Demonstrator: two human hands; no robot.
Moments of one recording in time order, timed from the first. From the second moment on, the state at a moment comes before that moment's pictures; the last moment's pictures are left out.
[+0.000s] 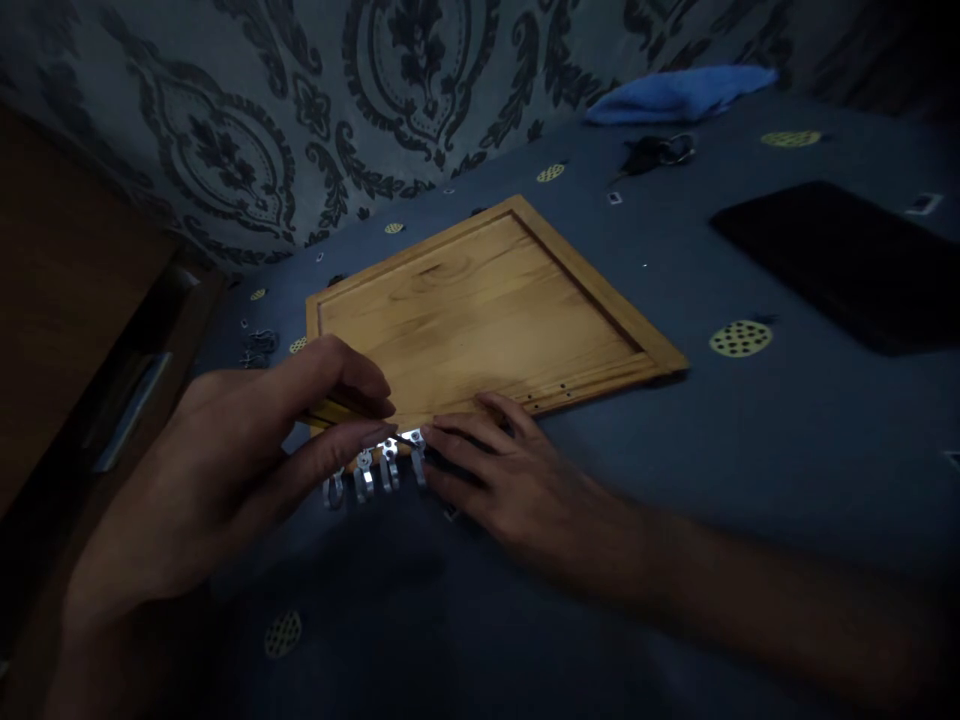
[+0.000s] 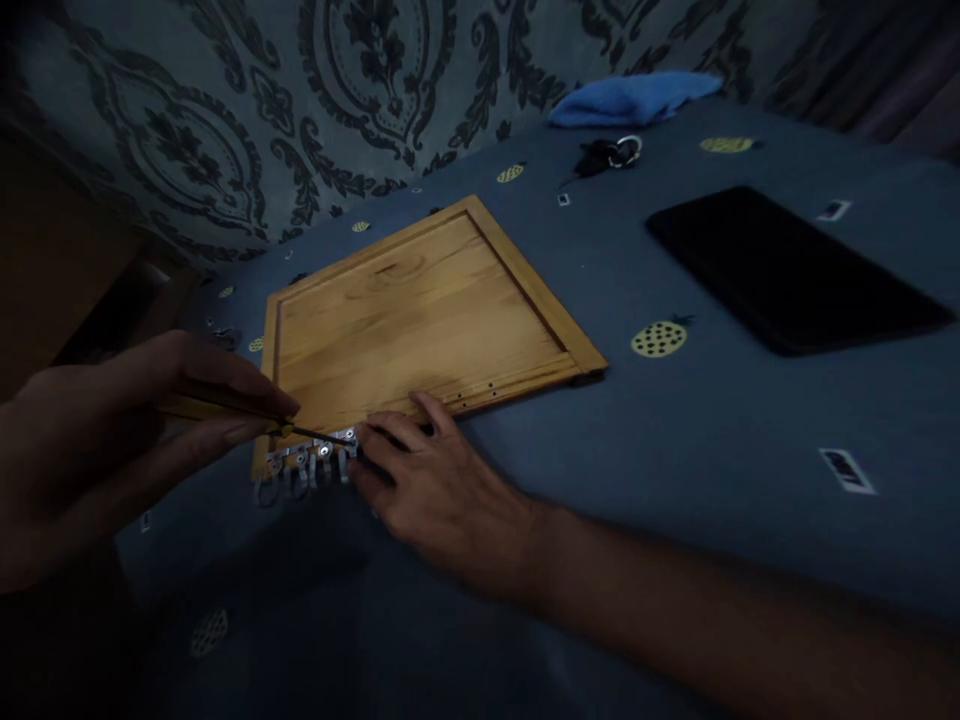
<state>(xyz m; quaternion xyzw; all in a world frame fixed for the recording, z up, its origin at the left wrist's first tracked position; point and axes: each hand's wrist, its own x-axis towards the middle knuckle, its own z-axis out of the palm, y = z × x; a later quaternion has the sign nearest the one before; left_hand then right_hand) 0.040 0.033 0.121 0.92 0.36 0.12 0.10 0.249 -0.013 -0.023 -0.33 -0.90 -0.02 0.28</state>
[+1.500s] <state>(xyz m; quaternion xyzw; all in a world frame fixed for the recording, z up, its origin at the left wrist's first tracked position) 0.031 0.037 0.131 0.93 0.33 0.07 0.11 0.246 -0.009 -0.034 -0.32 -0.89 -0.02 0.31</state>
